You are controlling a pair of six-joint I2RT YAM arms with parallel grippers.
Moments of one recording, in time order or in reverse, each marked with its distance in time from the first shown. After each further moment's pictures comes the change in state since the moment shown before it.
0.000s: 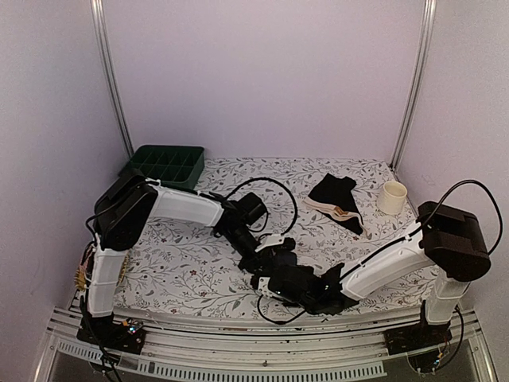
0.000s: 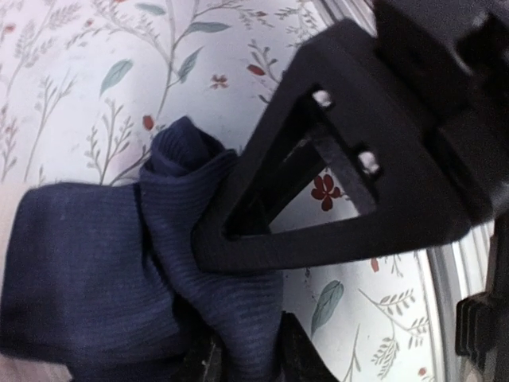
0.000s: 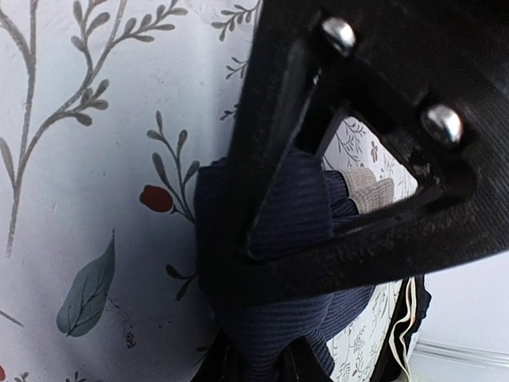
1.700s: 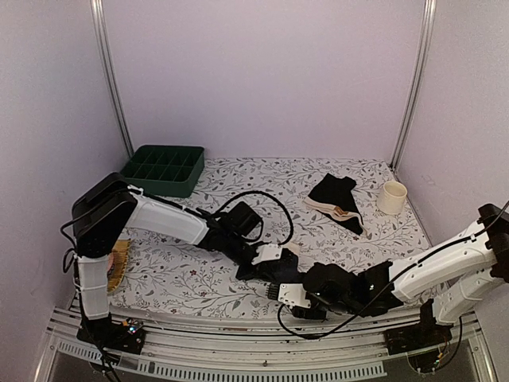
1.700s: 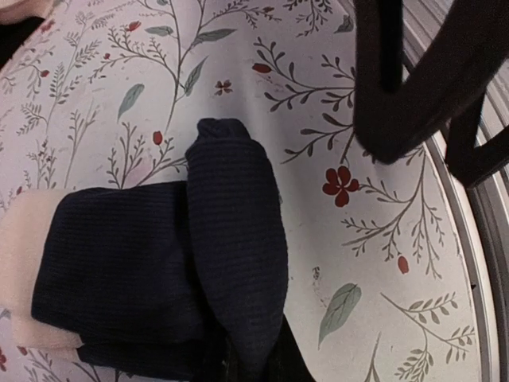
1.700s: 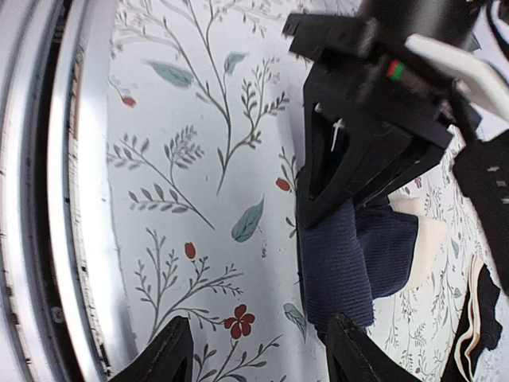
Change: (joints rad) left arm -0.078 -0.194 -0.315 0.409 -0.244 -0.009; right arm 0.047 -0.415 -0.207 -0.053 -0.369 0.137
